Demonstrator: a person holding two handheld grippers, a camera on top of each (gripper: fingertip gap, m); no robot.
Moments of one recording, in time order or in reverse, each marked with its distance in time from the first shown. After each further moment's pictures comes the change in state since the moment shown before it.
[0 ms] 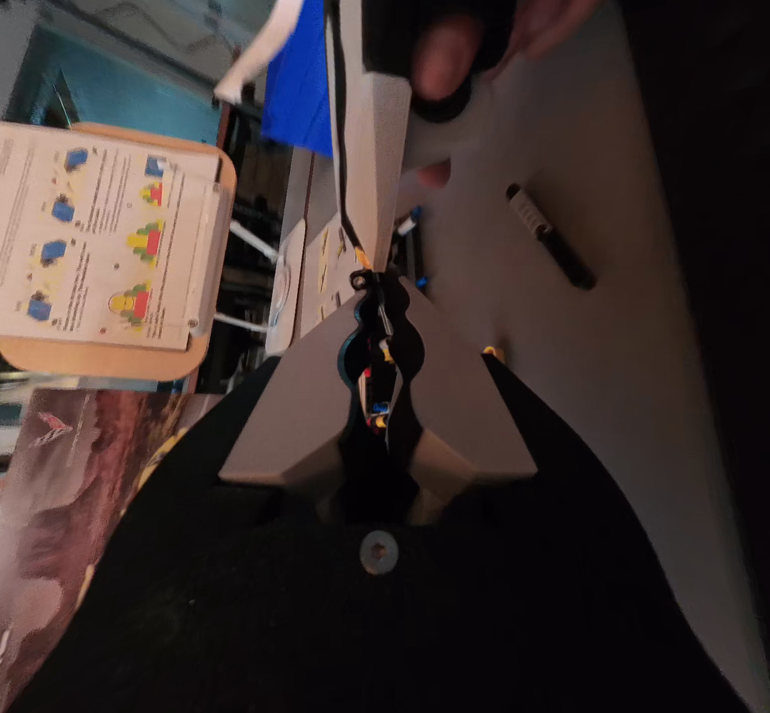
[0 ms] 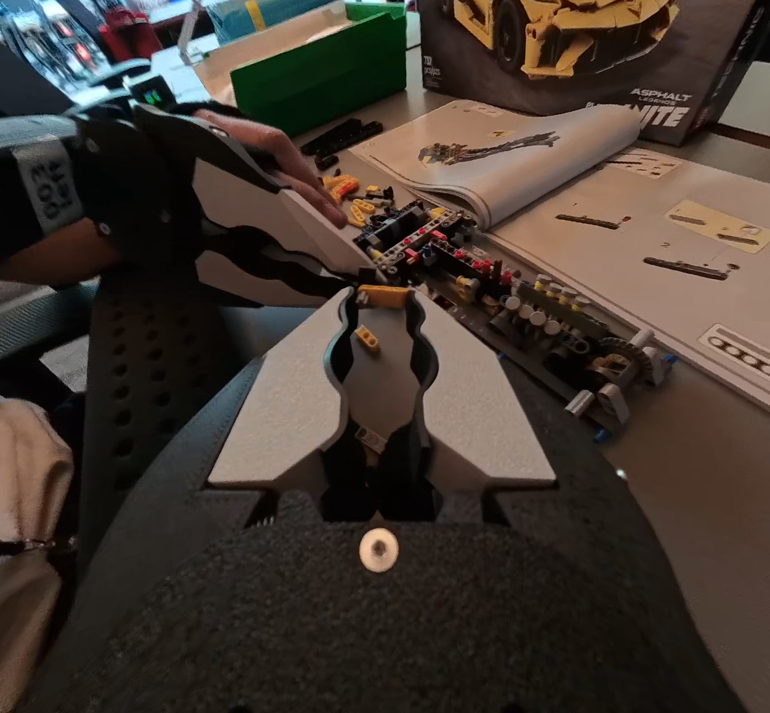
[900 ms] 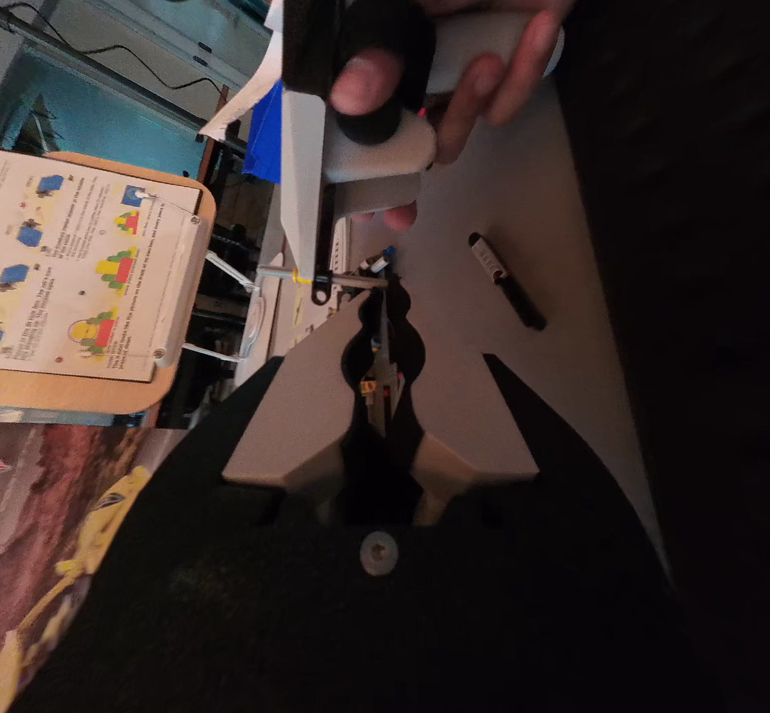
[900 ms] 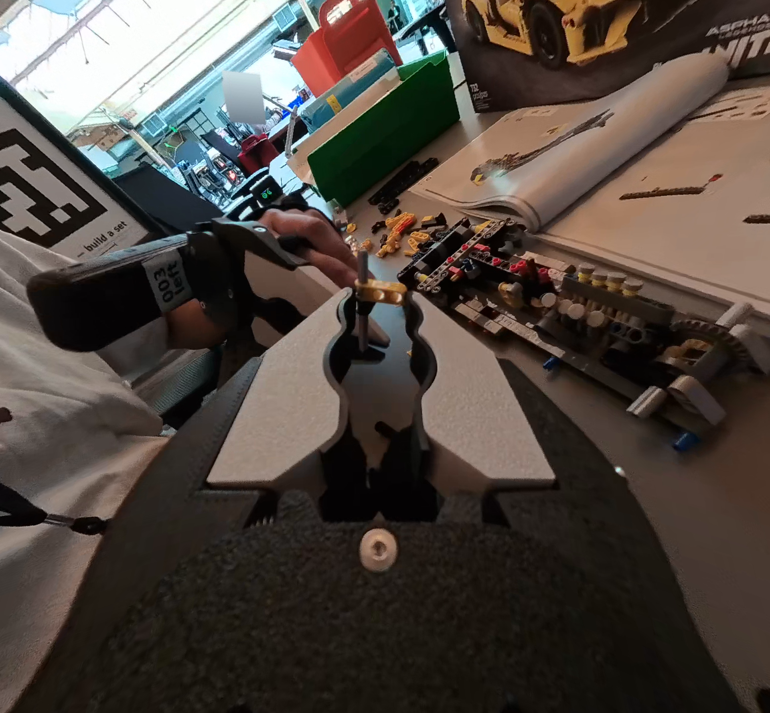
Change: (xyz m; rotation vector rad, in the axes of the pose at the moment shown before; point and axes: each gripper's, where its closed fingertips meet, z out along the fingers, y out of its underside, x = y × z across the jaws) left arm 0.014 -0.020 0.000 0.097 0.052 -0.058; right arm -0.003 -0.015 -0.010 0.102 -0.214 0.294
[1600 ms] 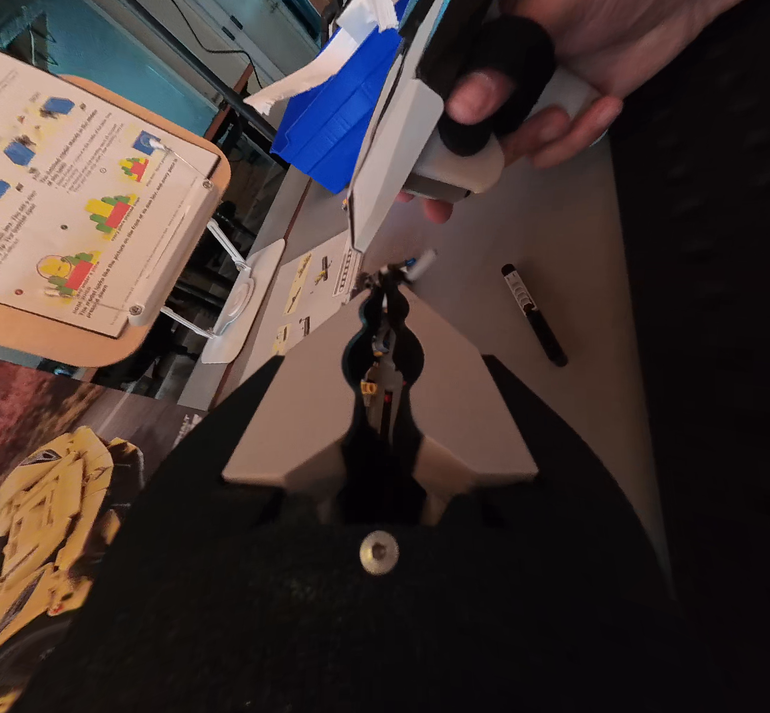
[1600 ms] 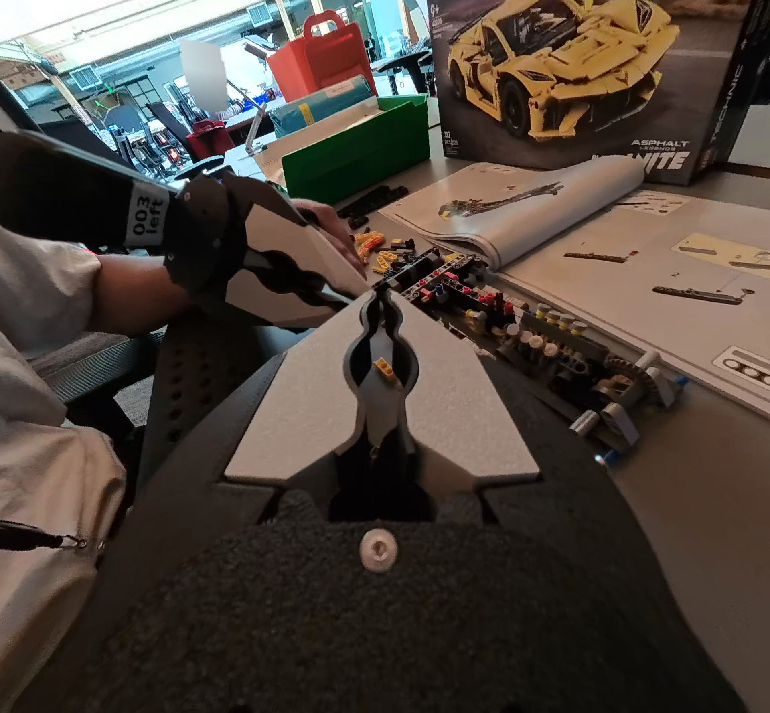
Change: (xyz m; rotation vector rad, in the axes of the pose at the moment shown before) left arm -0.023 0.002 -0.002 0.044 -0.035 -0.240; right arm 0.000 -0.008 -0.007 0.051 0.096 -0.223
